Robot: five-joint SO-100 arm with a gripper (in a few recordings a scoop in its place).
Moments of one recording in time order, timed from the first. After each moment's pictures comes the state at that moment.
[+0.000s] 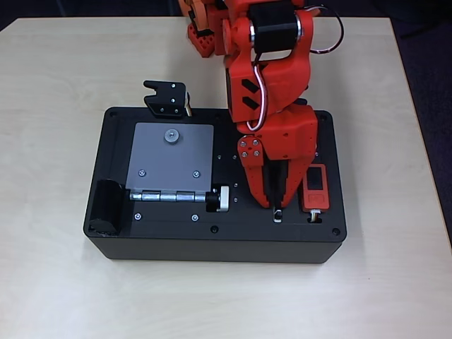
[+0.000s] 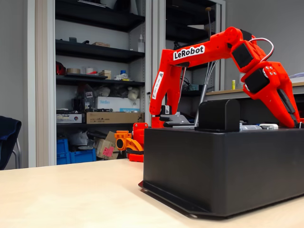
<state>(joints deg) -11.3 77.1 72.7 65.5 95.3</state>
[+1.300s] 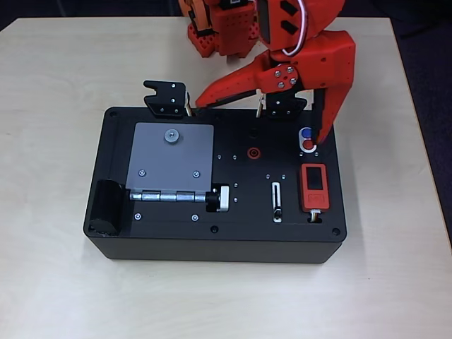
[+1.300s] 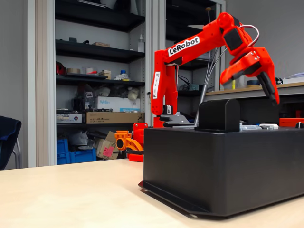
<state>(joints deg) -20.6 92.1 75.8 80.1 103.9</state>
